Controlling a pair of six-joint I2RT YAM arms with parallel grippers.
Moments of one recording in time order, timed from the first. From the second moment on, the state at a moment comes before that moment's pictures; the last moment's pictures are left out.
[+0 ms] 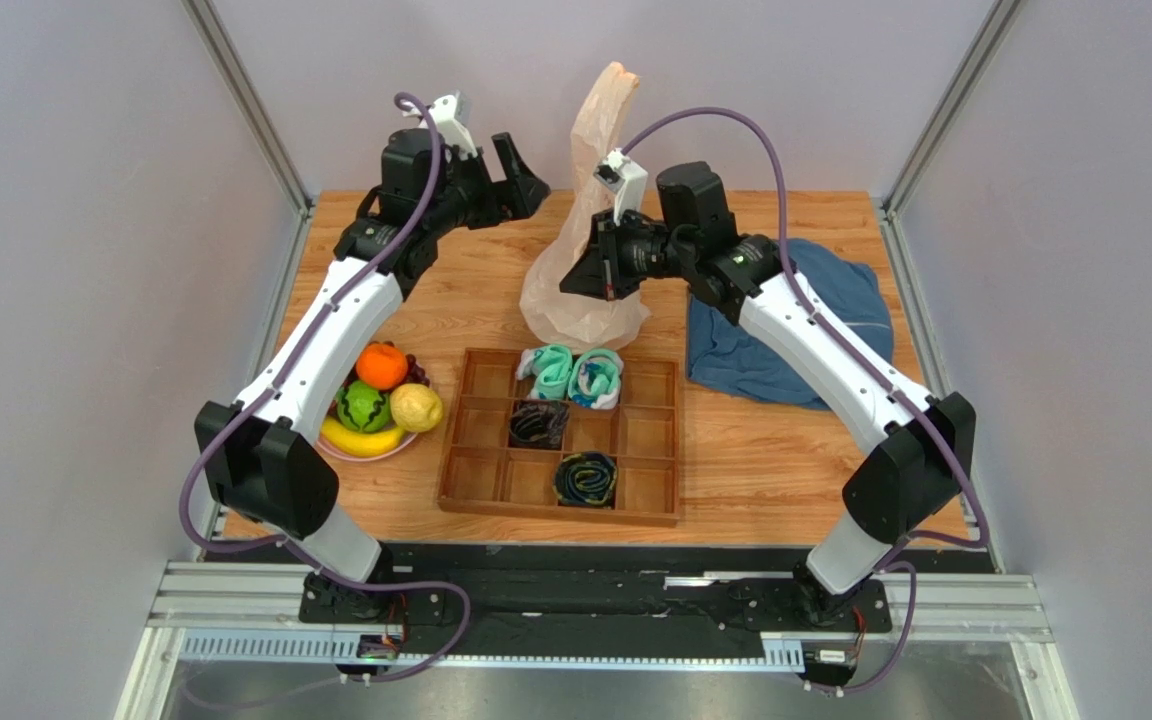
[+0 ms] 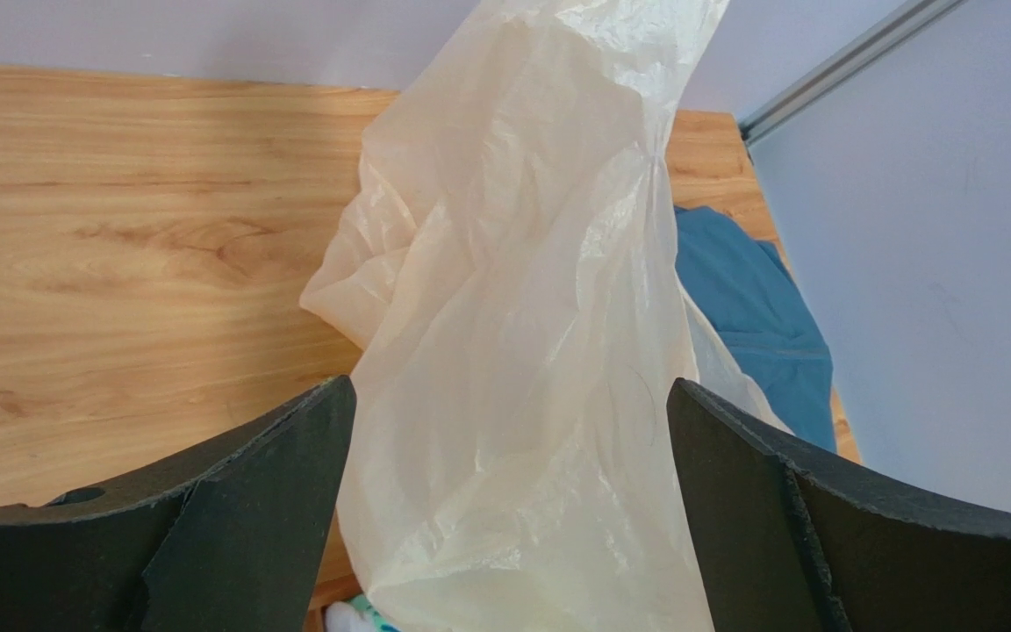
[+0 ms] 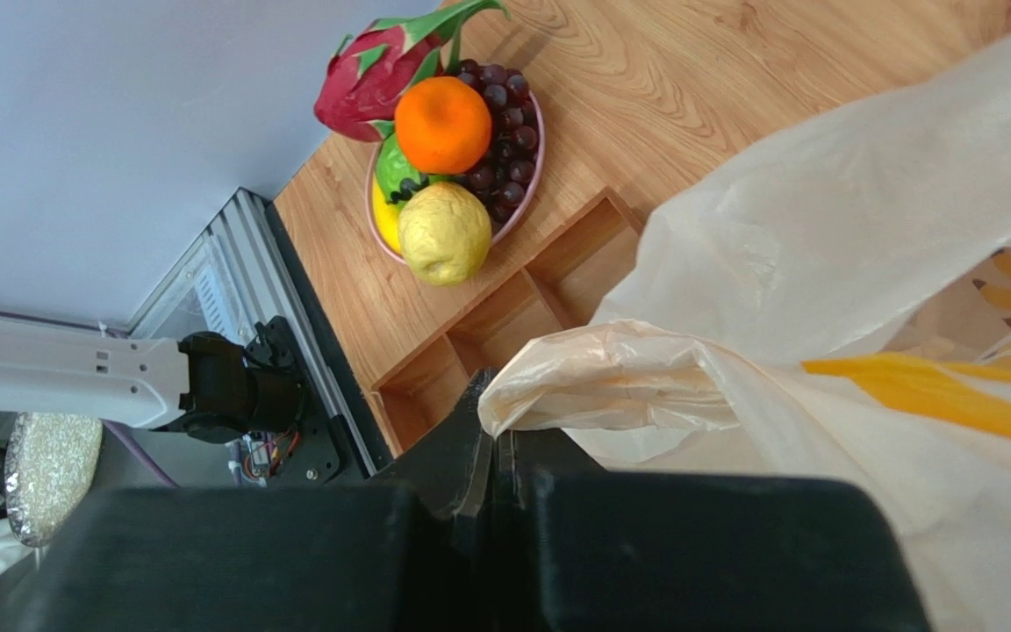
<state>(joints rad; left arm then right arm) -0.35 1.58 1.62 -0.31 0.15 -0.47 0.57 1.65 1.63 -0.43 -0.58 0.30</state>
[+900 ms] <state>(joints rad) -0.46 1.86 1.73 -0.13 0.40 -0.53 0.64 1.62 1.62 -0.43 -0.57 0.31</state>
